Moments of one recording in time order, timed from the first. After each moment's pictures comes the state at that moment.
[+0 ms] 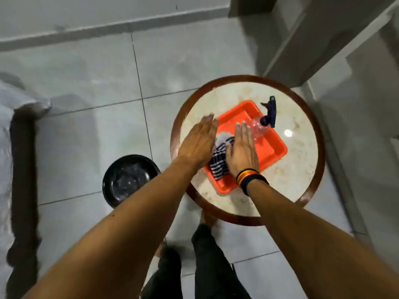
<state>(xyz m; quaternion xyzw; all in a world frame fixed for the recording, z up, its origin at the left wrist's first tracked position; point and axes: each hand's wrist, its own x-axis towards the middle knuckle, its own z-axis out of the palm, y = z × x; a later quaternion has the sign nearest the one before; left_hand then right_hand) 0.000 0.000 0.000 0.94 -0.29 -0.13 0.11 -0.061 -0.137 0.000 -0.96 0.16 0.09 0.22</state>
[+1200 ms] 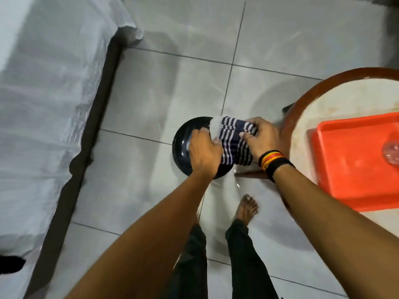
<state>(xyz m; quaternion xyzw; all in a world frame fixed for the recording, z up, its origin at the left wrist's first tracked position) -0.084 0.267 -0.081 0.87 0.31 -0.10 0.36 -0.027 0.126 -0.068 -0.89 0.10 0.19 0.40</state>
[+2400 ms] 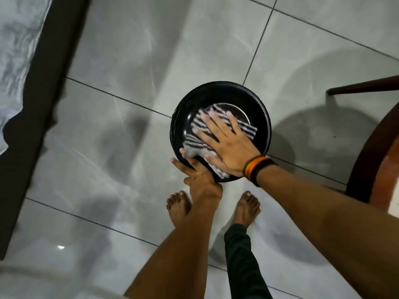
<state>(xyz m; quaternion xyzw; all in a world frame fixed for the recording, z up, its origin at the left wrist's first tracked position) -0.153 0.282 -0.317 0.75 0.47 -0.32 0.34 -0.036 0.209 -0.342 -0.84 -0.52 0.17 0.01</state>
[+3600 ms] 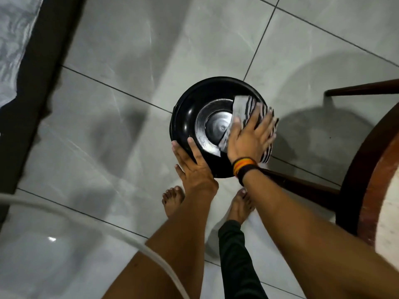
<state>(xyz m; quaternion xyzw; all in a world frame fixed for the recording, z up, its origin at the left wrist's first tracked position) -0.165 0.284 -0.330 0.83 0.38 -0.28 0.29 -0.053 0.226 -0.331 -0.96 0.09 0.18 0.18</state>
